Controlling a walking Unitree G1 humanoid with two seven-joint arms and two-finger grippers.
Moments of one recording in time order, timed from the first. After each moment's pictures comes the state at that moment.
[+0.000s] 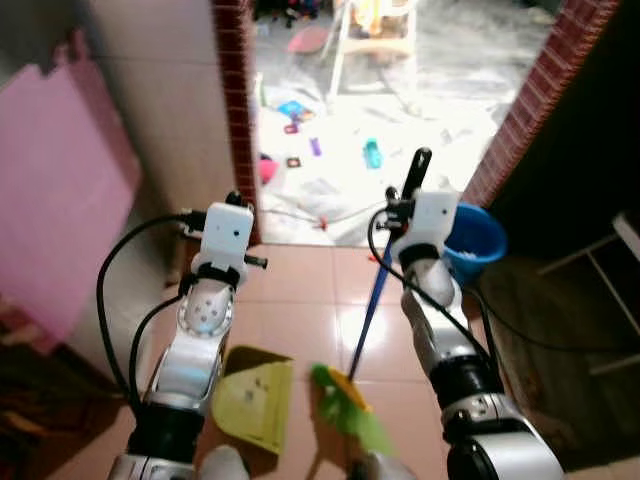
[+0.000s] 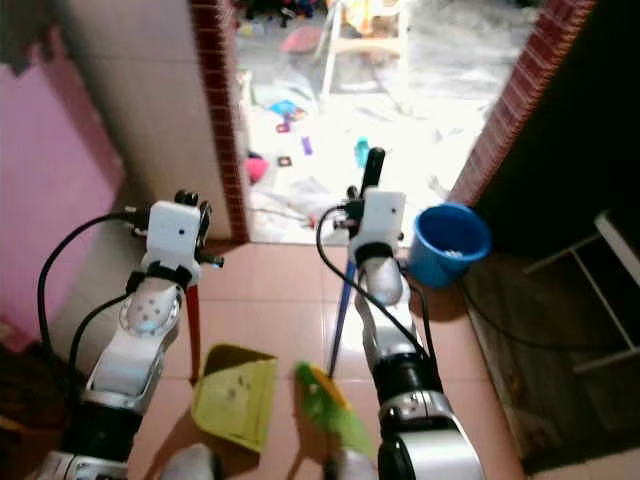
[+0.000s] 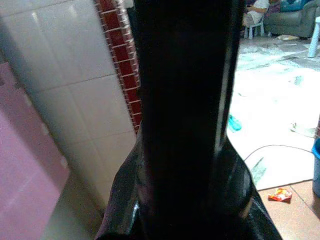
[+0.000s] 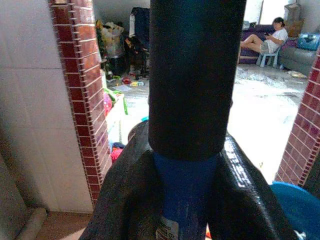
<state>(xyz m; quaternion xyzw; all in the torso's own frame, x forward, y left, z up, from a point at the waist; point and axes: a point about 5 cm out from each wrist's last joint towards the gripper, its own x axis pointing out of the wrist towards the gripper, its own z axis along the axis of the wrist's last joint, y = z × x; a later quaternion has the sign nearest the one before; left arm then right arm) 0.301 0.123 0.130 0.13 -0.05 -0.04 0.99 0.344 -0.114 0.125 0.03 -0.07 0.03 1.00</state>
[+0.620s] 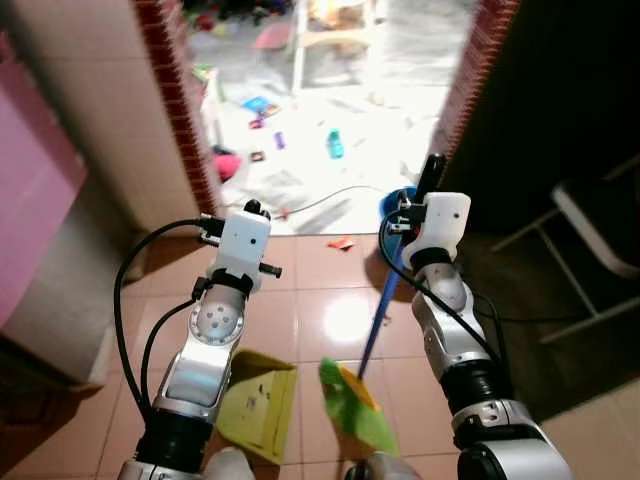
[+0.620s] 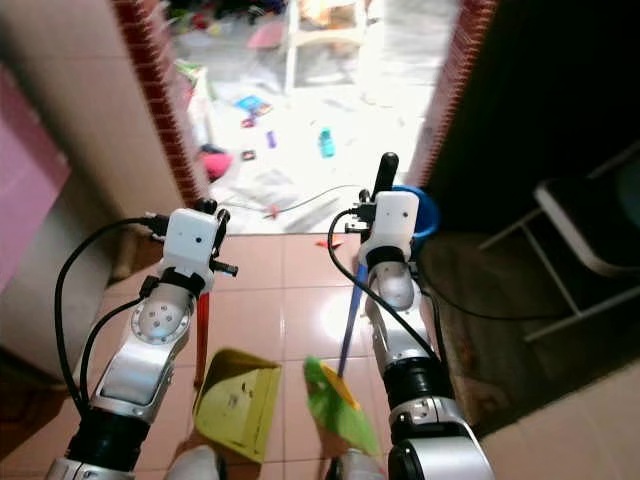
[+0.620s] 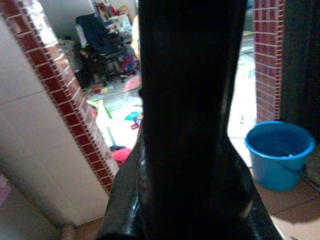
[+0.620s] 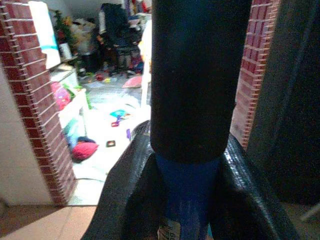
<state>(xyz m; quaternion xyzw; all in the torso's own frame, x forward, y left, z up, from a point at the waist) 0.297 0.112 0.128 0.14 -0.04 -0.08 0.99 0.339 -0.124 0.118 0.02 -0.06 0.01 1.00</state>
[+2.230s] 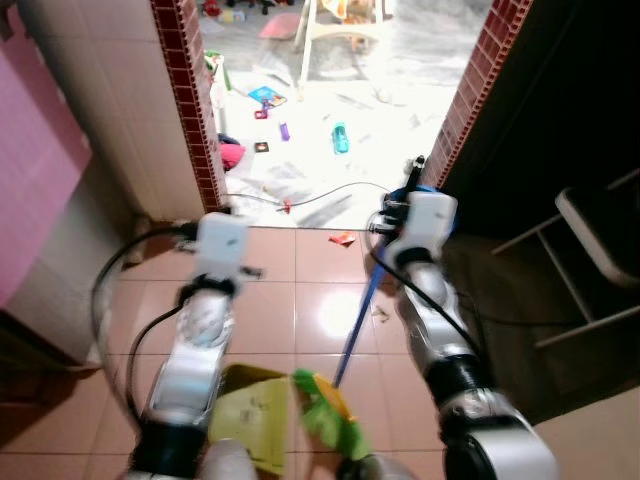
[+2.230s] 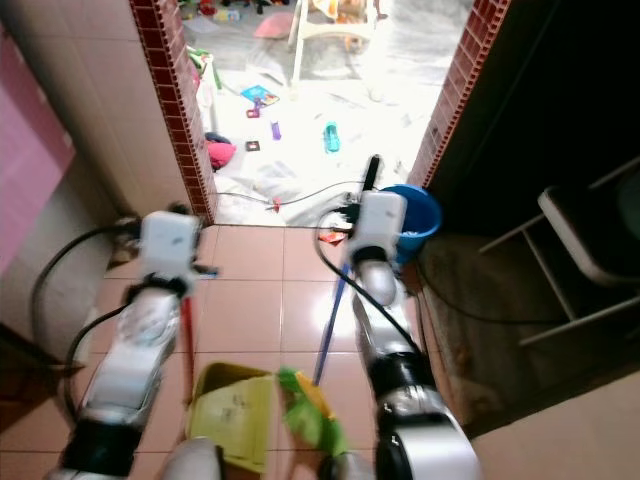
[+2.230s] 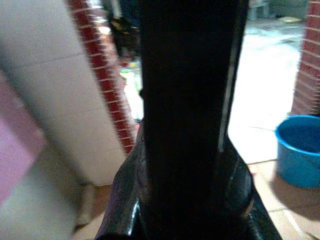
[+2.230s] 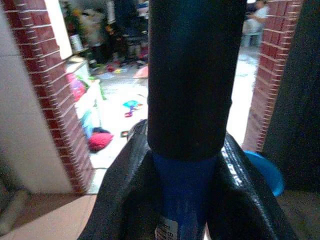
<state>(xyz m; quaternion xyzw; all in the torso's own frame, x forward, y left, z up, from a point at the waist) 0.294 0.116 0.123 0.11 -0.01 -0.04 0.99 0.340 -0.122 0.112 0.04 -0.05 0.01 1.00</state>
